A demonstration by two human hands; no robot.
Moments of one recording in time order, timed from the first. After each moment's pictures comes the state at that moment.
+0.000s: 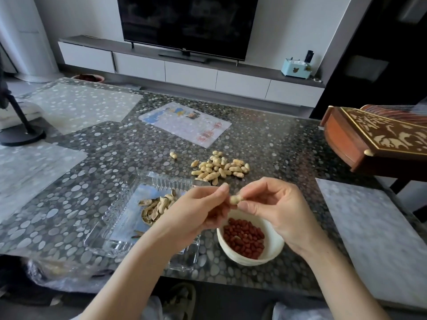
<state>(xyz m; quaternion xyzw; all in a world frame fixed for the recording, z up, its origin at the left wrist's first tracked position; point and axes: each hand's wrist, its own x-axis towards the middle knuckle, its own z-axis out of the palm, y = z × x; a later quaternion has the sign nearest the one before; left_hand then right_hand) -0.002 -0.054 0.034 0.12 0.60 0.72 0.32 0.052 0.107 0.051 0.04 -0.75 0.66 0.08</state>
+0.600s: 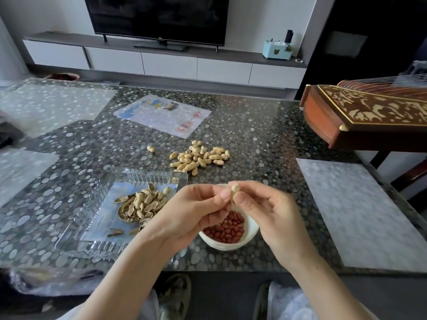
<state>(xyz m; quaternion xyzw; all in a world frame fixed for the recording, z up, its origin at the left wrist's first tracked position) 0.021 -0.026 0.036 0.16 0.51 0.75 0.38 0.094 0.118 0.031 0.01 -0.73 0.66 0.15</state>
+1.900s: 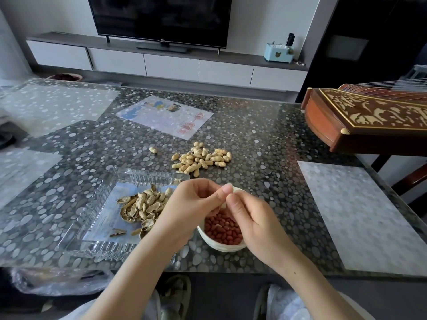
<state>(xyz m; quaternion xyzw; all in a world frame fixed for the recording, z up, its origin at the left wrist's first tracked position) 0.016 -0.024 0.029 0.17 0.69 0.67 0.20 0.089 0.104 0.030 0.06 -0.84 0.53 0.11</state>
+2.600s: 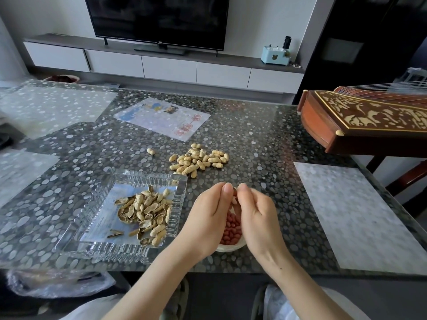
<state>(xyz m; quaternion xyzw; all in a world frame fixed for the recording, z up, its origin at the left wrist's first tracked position) 0.039 -0.003 0.021 0.29 0.74 0.61 0.05 0.082 0.095 0.026 -0.11 -0.78 0.58 0.22</state>
